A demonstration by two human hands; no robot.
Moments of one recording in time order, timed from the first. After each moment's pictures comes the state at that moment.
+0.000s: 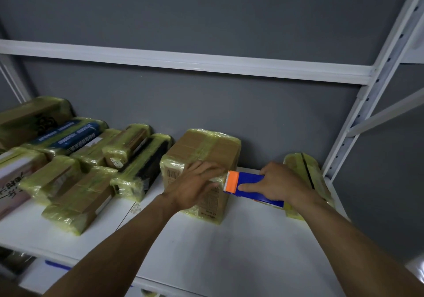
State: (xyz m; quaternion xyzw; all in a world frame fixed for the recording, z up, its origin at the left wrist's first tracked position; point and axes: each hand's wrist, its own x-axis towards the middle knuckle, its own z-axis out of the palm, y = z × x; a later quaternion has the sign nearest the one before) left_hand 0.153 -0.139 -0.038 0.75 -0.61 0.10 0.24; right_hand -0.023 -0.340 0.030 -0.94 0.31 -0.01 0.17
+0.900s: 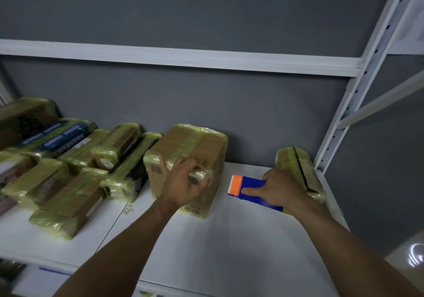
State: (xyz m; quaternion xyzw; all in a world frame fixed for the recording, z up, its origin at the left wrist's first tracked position) left_hand 0.150 -0.153 -0.060 0.82 -0.41 0.16 0.37; right_hand -0.038 -0.366 -0.013 -0.93 0.34 0.00 0.13
